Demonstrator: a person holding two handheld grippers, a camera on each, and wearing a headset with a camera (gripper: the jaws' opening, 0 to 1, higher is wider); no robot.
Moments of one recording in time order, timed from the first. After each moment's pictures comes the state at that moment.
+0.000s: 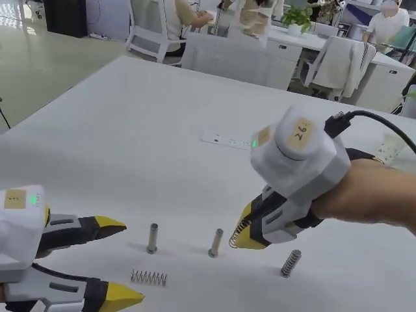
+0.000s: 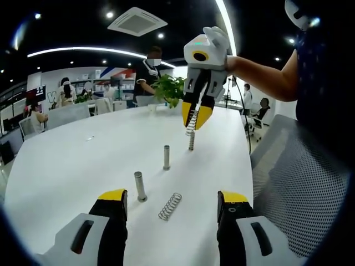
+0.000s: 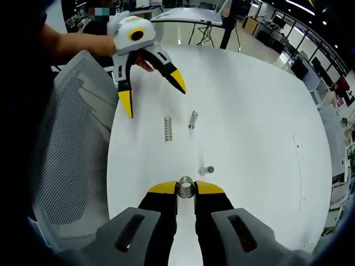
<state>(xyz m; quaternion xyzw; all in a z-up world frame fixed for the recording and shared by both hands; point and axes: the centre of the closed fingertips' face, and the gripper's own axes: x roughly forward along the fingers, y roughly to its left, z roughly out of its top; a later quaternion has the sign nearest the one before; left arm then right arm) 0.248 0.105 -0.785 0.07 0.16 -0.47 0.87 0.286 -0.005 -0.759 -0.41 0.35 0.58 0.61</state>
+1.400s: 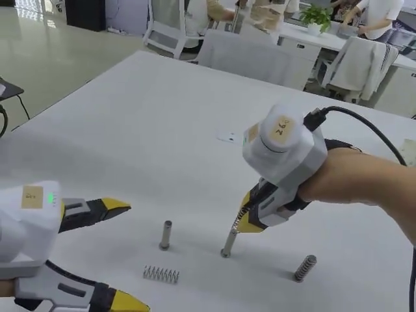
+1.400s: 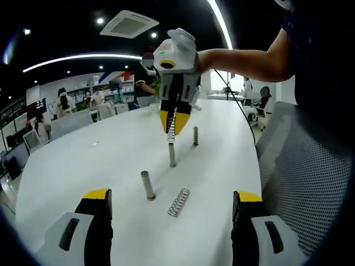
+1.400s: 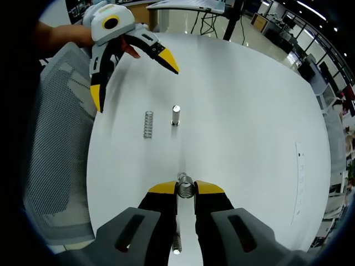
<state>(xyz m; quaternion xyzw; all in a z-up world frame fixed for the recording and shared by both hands) 0.251 0.113 -0.786 0.13 0.14 -0.46 0.87 0.326 0.012 -0.784 -0.45 0.36 0.58 0.58</state>
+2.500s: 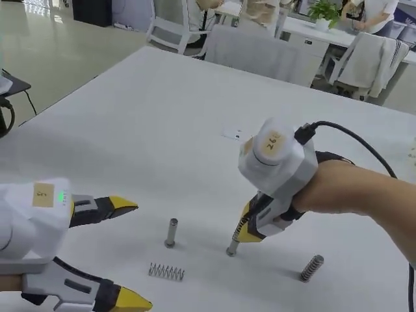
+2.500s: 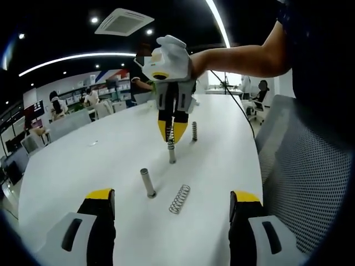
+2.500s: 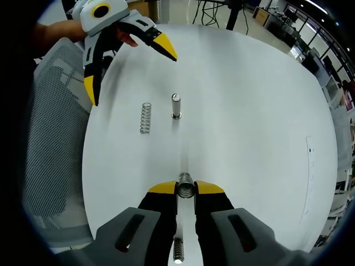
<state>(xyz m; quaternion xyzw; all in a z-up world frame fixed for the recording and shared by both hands) 0.252 0.113 -0.789 0.15 0.15 -0.46 0.86 0.326 0.012 -0.815 -0.45 0.39 0.58 0.56</state>
